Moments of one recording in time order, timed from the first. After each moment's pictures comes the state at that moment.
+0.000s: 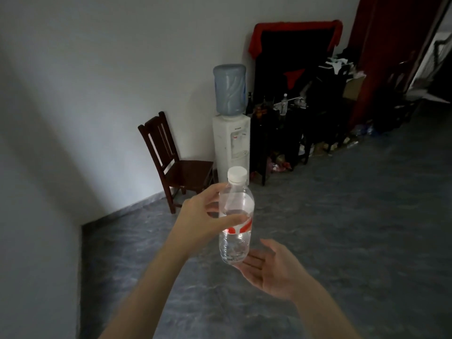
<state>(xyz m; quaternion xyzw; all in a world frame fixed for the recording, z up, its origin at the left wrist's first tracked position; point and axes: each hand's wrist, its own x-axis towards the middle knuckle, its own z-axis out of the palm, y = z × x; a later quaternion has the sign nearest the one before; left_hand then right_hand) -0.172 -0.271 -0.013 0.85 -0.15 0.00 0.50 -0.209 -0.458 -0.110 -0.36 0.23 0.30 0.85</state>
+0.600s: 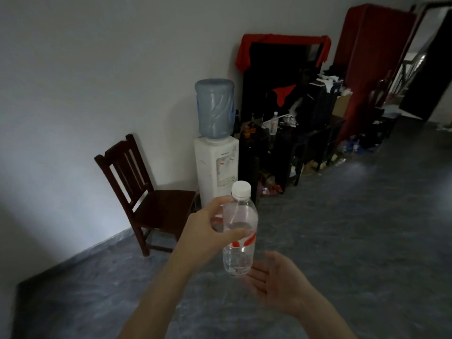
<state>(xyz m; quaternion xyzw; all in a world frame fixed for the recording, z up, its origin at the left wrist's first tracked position) 0.161 -0.306 -0.041 0.82 -0.19 -0.03 0.54 0.107 -0.493 -0.122 -0.43 0.28 0.25 0.82</state>
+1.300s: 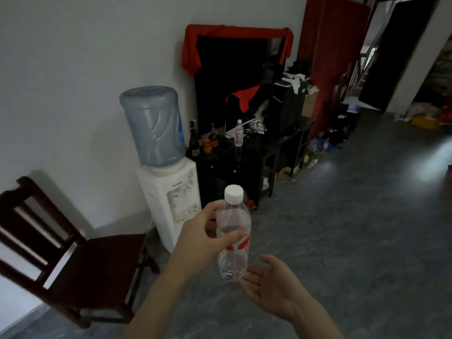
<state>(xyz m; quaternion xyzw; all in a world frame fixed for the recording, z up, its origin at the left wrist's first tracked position) 0.486 -0.527 -0.059 0.81 -0.24 -0.05 0.53 0.407 -0.699 -0.136 -0.38 0.33 0.17 0.85</state>
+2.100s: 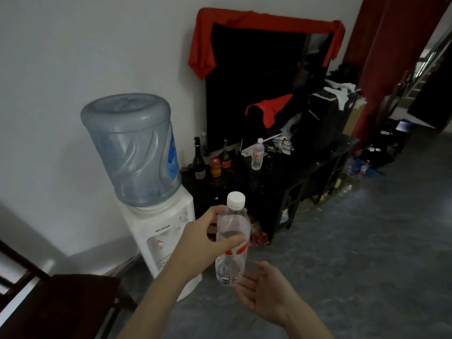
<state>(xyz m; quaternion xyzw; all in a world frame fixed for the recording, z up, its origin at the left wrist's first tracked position) 0.819 -0.669 -0.086 0.83 -0.17 -0.05 0.53 0.761 -0.841 -0.154 -0.41 0.36 0.24 0.81</state>
